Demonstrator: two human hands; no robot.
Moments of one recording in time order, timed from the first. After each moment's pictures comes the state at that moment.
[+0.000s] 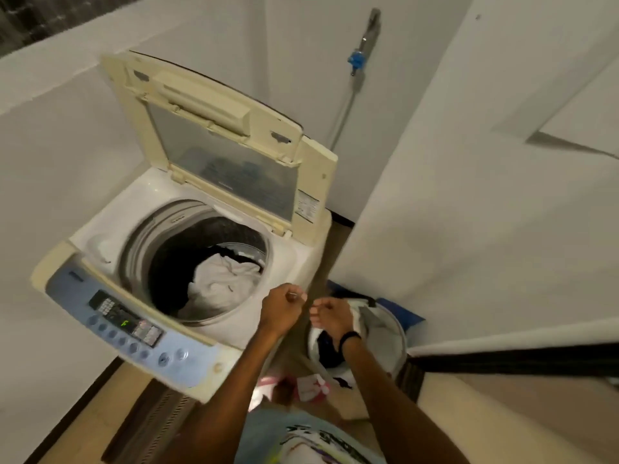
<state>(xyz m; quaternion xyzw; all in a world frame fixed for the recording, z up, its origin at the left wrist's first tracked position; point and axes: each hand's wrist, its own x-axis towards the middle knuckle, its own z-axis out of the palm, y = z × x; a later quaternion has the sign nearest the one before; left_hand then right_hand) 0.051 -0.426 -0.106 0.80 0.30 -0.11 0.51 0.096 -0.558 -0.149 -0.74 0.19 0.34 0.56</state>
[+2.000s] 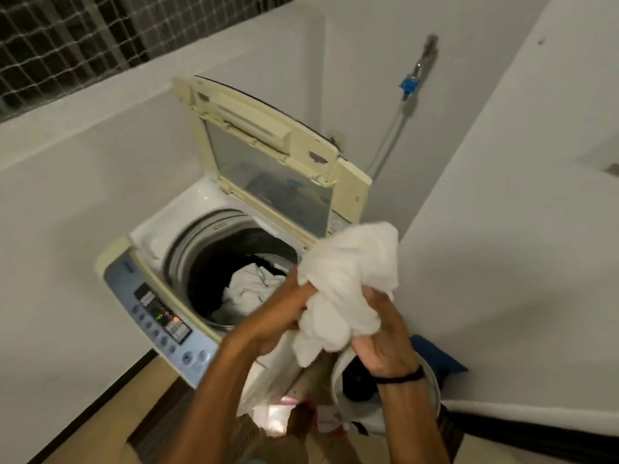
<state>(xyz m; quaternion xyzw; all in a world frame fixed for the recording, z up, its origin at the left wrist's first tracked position) 0.045 -0.420 0.049 0.60 0.30 -0.12 0.73 0.099 -0.562 0.019 -0.41 0.04 0.34 0.84</state>
